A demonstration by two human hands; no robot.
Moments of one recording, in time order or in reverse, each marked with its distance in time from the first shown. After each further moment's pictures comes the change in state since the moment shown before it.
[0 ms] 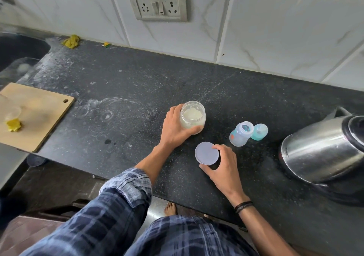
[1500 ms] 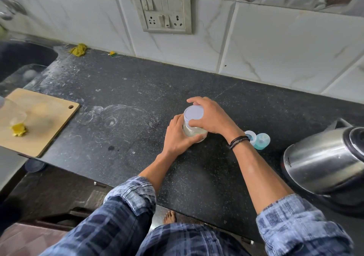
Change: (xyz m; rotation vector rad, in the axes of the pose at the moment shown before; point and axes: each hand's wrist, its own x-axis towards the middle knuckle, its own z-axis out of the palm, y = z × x) left_hand 0.001 -0.010 0.003 -0.023 0.029 0.044; right_hand 0.166 -0.126 -0.042 -0.165 -0.374 -0.159
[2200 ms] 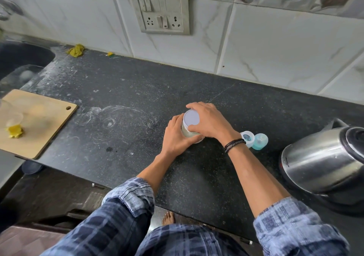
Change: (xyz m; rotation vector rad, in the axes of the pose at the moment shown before) left_hand -0.001 -0.001 0.001 -0.019 0.002 -0.007; right_hand -0.008 -0.006 0.005 -0.220 -0.038 -0.002
